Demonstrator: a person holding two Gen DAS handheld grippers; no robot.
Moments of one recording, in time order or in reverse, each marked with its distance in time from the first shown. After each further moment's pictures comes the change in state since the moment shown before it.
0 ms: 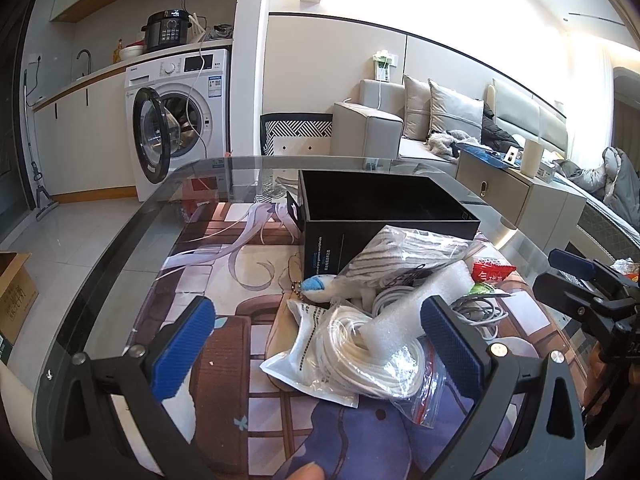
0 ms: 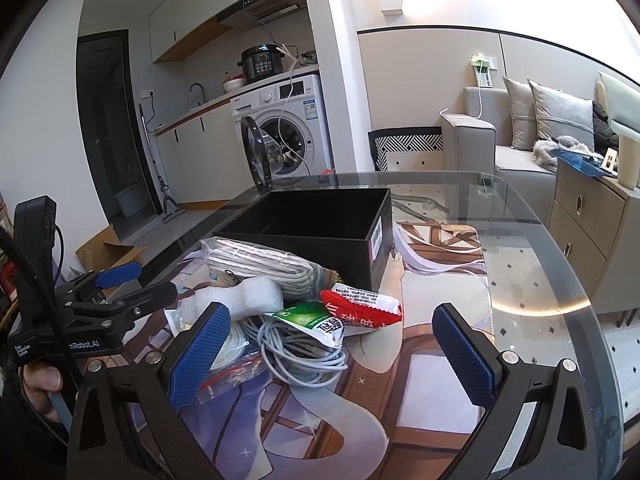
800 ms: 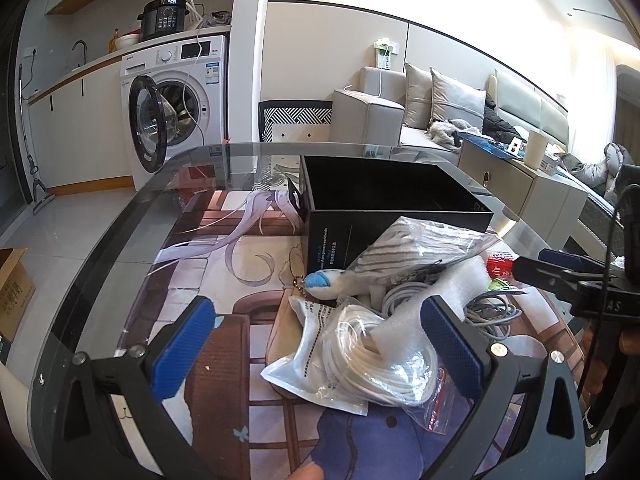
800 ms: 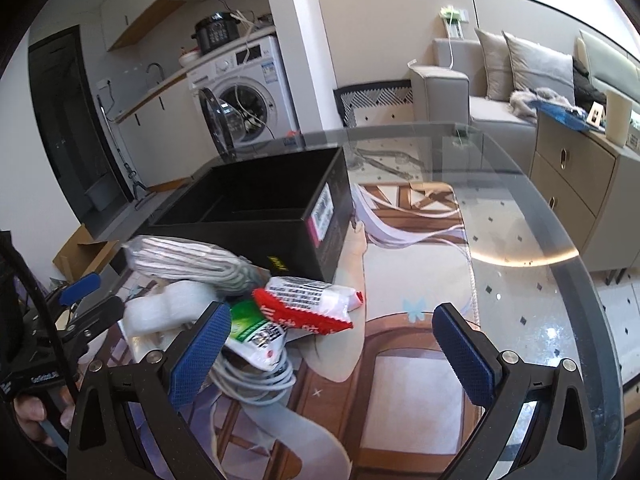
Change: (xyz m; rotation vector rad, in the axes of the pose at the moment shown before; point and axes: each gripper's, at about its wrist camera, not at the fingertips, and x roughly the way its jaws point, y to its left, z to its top) left arm 0.025 0.005 -0.003 -0.005 0.047 -0.007; right arm 0.058 -0.032 0.010 0.114 0.187 -0.084
